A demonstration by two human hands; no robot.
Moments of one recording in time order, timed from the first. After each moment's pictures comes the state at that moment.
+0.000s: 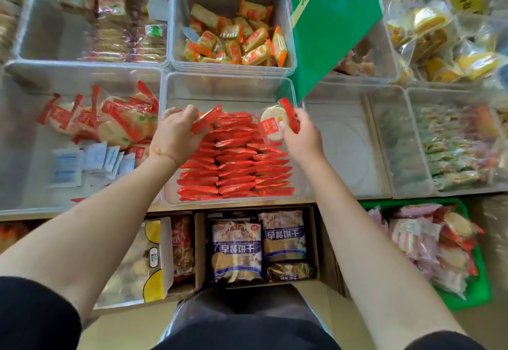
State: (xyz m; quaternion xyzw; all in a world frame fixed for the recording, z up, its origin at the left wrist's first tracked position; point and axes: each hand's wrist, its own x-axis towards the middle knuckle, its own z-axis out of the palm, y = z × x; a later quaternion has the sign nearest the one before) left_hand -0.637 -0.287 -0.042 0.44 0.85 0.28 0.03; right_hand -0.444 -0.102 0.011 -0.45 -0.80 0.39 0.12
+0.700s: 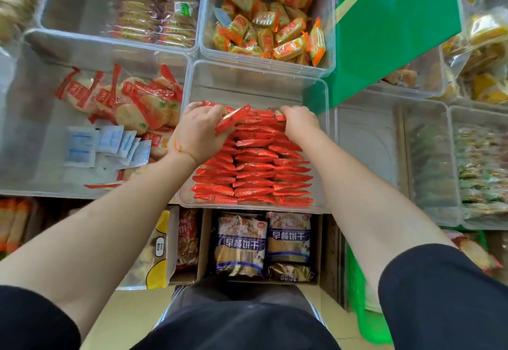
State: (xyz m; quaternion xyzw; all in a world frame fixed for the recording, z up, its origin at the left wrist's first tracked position) left_hand -0.647 -0.287 -0.064 0.46 0.85 0.26 0.03; right_hand -0.539 -0.063 -0.056 -0.30 -0.93 0.05 -0.21
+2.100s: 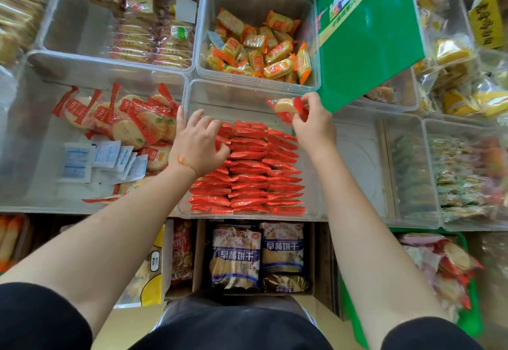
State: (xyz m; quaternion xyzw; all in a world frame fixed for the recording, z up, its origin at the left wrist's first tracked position) left_hand -0.637 -0.285 -0.046 0.45 0.89 0.12 0.05; right_hand -0.510 -0.072 0.018 -0.41 -0.87 0.24 0.10
